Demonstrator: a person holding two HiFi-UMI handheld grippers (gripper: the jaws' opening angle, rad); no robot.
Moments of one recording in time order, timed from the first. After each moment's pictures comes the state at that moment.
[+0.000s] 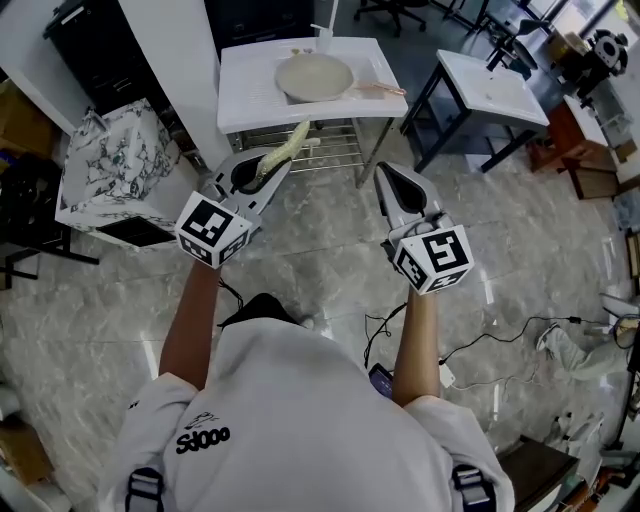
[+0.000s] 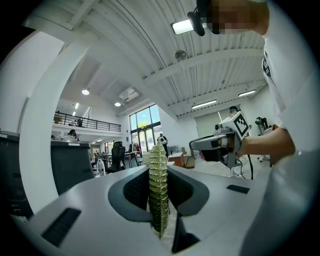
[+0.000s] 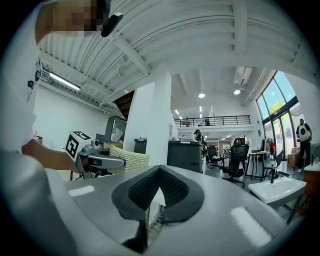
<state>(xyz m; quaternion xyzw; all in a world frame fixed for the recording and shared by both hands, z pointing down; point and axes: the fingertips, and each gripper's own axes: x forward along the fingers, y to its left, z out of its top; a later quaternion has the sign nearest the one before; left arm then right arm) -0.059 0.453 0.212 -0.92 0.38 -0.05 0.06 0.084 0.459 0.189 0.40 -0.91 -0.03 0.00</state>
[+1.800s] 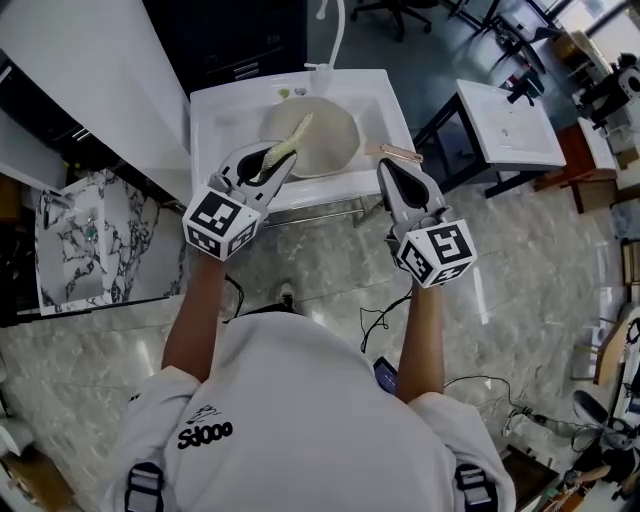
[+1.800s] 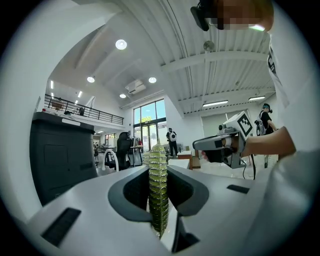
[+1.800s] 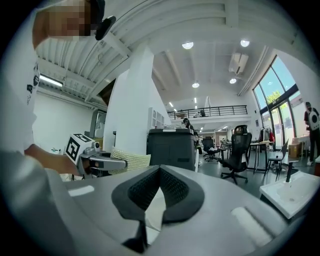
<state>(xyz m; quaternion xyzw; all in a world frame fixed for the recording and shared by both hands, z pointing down) -0.094 0.111 0.251 -0.93 0.37 -0.06 0.01 0.049 0.126 0.223 0.42 -0.91 0.01 0.03</state>
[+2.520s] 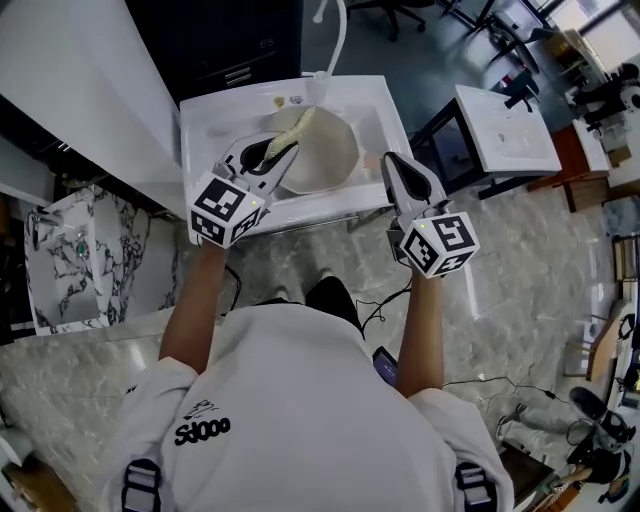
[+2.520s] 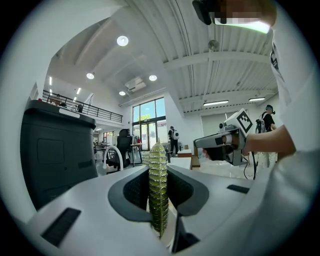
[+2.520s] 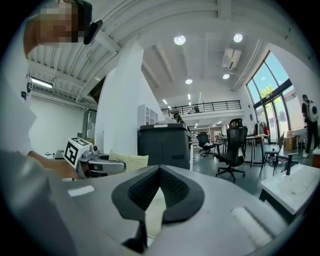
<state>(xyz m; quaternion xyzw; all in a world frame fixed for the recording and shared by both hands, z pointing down) -0.095 0.041 0.267 -0.93 0.36 -0.06 0.00 0.056 0.061 0.234 0.45 -0.89 0.04 0.02</state>
